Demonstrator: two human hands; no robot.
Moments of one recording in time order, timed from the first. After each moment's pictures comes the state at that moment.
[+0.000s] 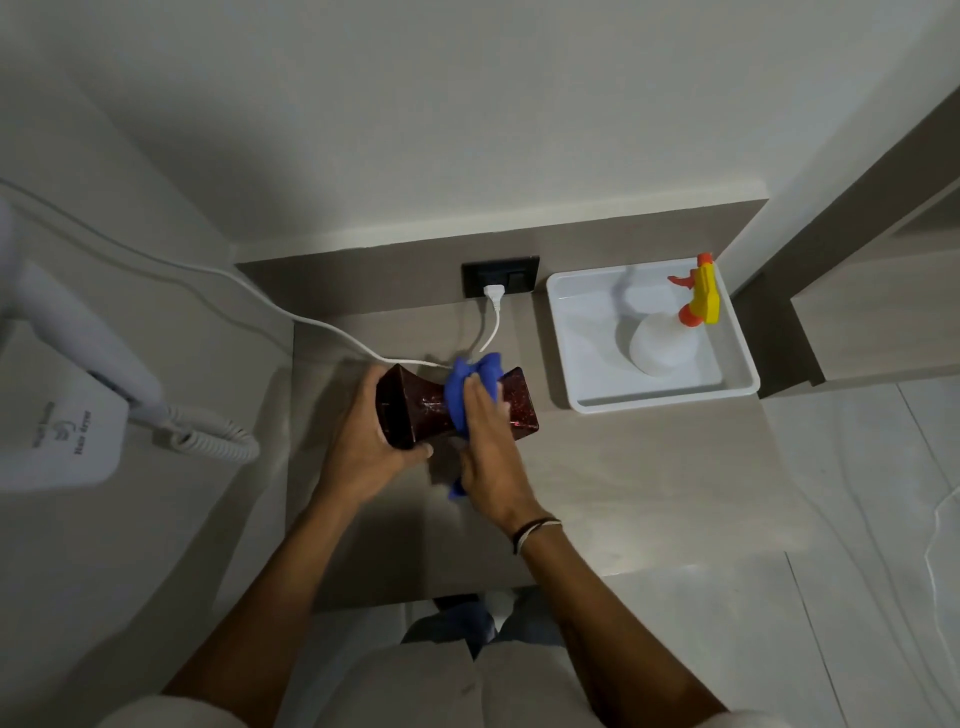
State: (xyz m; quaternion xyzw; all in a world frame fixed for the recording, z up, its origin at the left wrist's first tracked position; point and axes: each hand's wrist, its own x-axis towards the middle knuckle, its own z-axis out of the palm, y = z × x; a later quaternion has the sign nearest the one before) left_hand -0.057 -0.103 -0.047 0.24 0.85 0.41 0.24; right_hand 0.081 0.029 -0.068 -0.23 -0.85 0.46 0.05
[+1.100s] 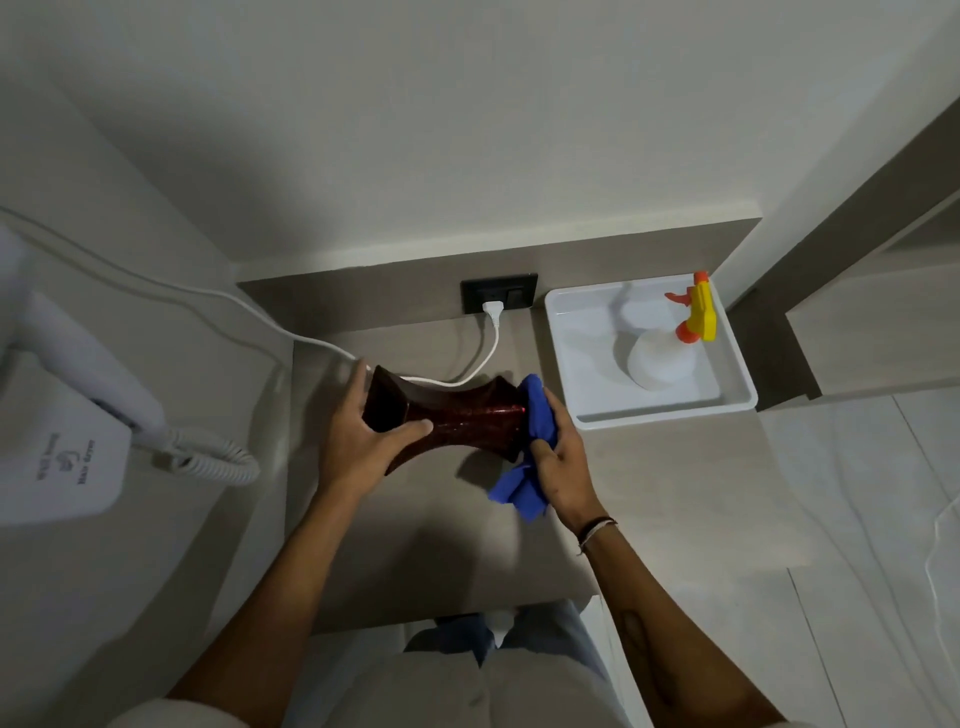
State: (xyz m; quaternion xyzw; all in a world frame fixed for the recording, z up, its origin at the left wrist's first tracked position) left_hand -0.071 -0.088 -0.029 0.10 0.86 0.42 0.25; right_hand 0.108 0.098 -0.070 -0.39 -0.68 0.61 0.09
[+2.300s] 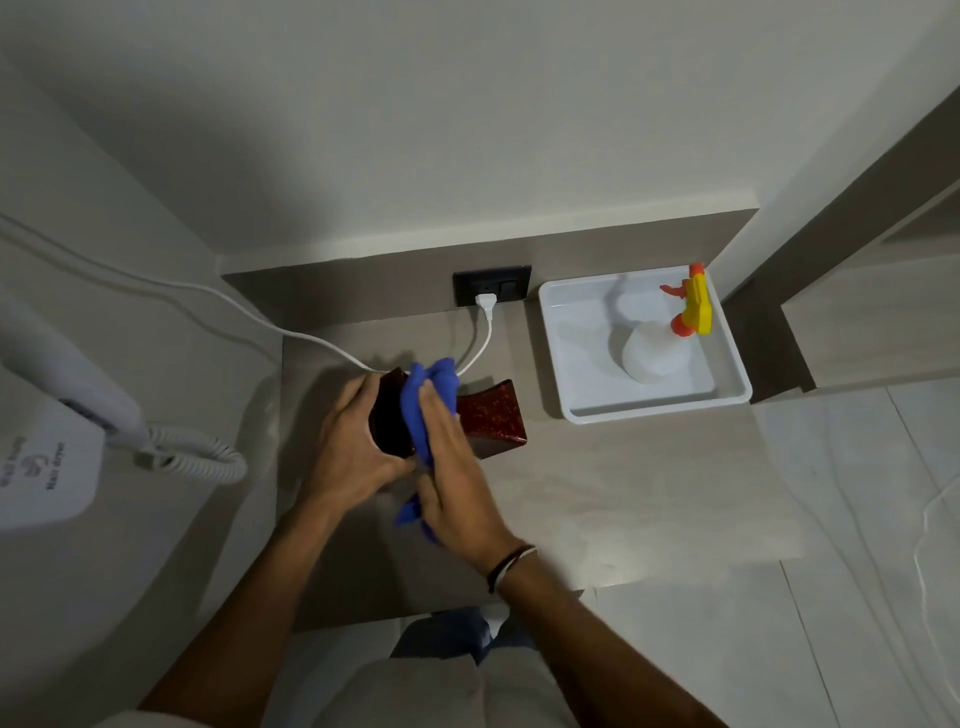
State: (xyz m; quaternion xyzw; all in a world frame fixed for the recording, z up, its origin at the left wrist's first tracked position) left_hand -0.061 -0.089 -0.014 0.27 0.88 0.33 0.20; right_hand 0.072 0.007 -0.053 -0.17 -0.84 0.51 0.09
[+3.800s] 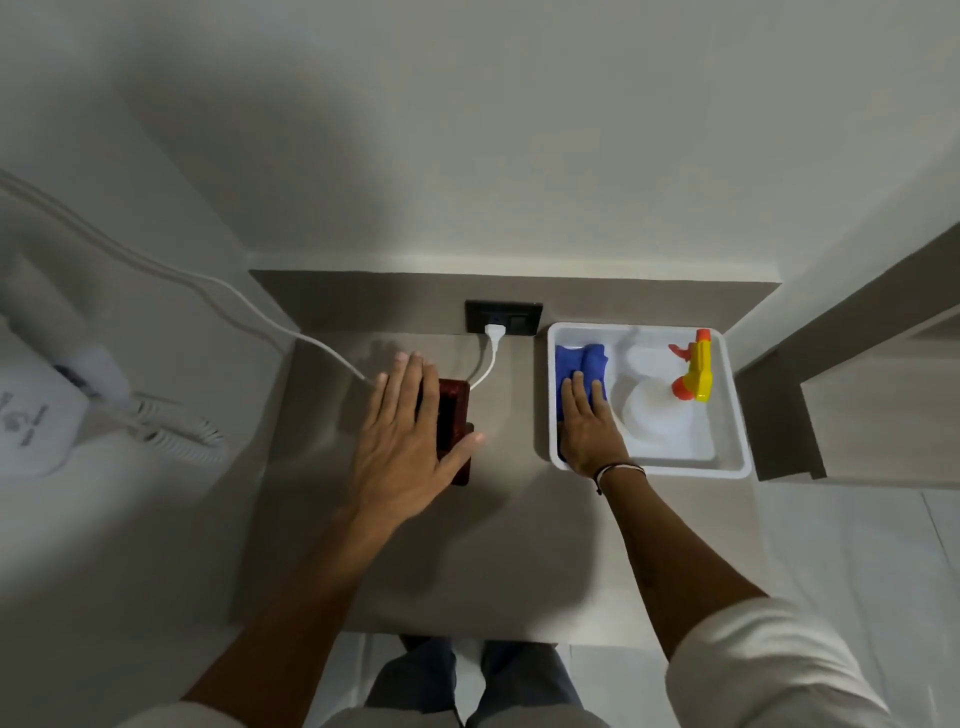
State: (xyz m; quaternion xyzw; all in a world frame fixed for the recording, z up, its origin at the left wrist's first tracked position) left_hand -0.017 -0.017 -0.021 0.36 0.93 0.05 0.03; right_hand 0.080 0.236 -0.111 -0.19 -0.95 0.06 -0.24
